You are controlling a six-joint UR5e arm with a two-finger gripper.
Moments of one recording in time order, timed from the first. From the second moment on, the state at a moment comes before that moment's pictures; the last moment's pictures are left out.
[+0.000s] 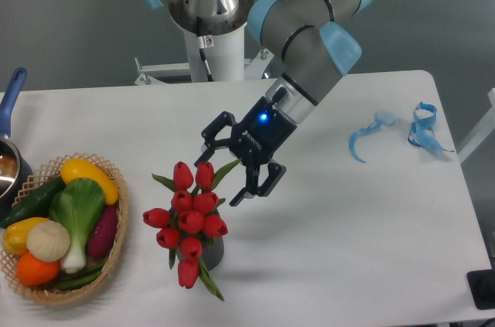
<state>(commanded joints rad) 2.60 -1.86 -1.85 -0.88 0.53 1.39</state>
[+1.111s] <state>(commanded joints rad) 2.56 -1.95 -1.76 -0.87 0.52 1.37</state>
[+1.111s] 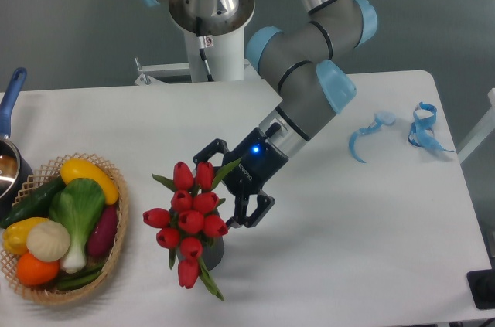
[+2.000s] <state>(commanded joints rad) 2.51 -2.01 -1.72 -0.85 0.52 1.38</state>
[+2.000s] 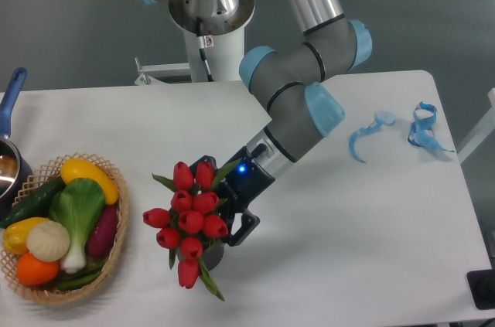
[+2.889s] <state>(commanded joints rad) 2.51 -1.99 -1.73 -0.85 0.50 1.33</state>
